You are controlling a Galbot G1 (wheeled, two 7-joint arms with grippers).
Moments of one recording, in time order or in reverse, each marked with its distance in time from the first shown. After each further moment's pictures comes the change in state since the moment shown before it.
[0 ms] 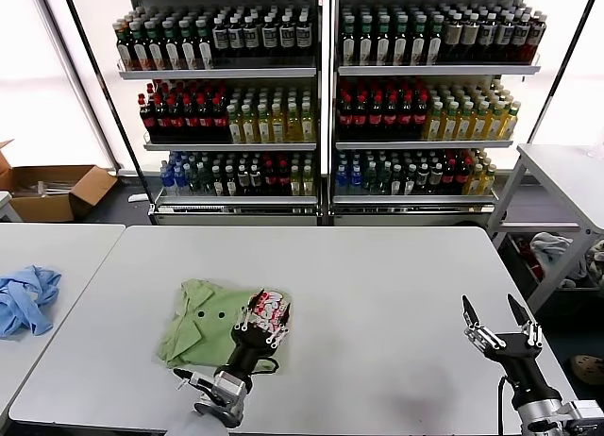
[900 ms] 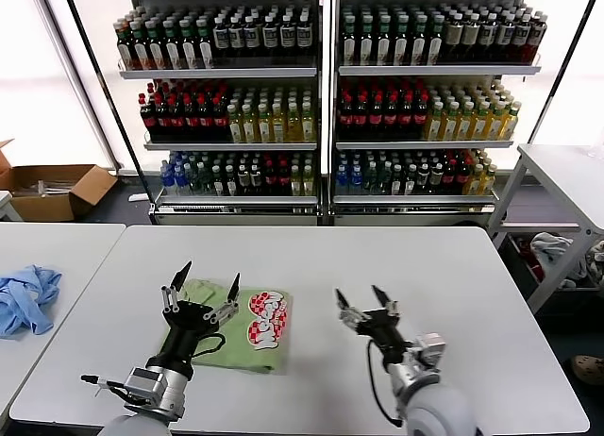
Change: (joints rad) left arm 0.259 -0.026 -0.416 -0.201 -0.102 -0.082 0.073; right arm 0.613 0.119 -0.677 -0.120 0.056 -0.397 0.160
